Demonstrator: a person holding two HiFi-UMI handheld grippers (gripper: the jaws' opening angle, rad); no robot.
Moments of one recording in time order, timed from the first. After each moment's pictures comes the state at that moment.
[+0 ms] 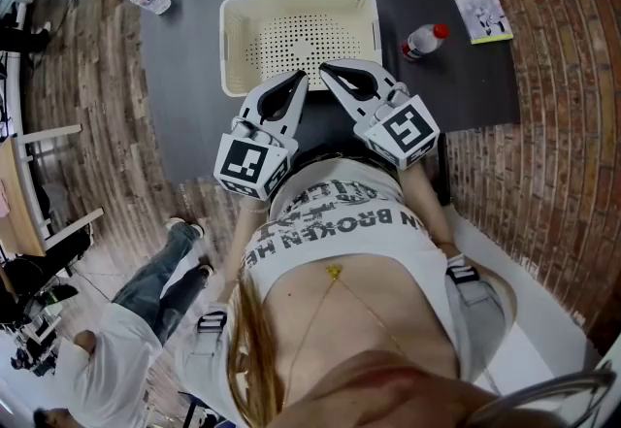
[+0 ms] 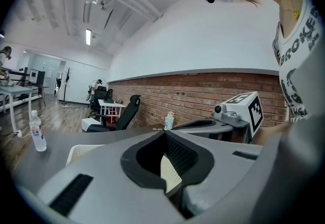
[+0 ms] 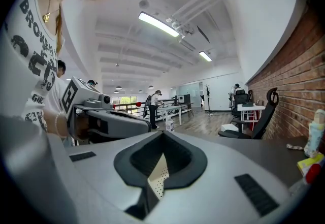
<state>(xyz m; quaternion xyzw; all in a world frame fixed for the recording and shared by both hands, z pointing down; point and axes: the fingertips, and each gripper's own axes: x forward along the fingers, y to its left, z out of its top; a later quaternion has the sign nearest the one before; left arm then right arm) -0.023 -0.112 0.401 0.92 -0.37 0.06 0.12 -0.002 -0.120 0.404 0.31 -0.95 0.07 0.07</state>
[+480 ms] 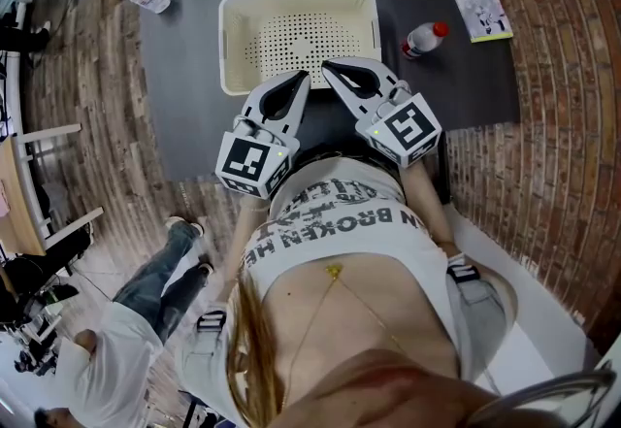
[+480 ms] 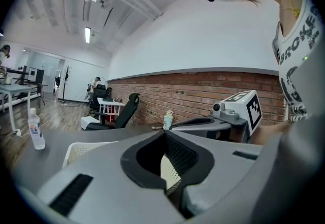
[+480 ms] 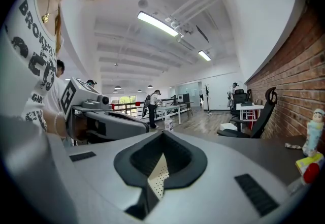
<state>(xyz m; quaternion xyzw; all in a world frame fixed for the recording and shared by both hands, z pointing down) -0.019 -0.109 0.406 0.92 -0.37 0.07 0.12 0.005 -0.121 0.407 0.32 -0.94 0.07 0.09</state>
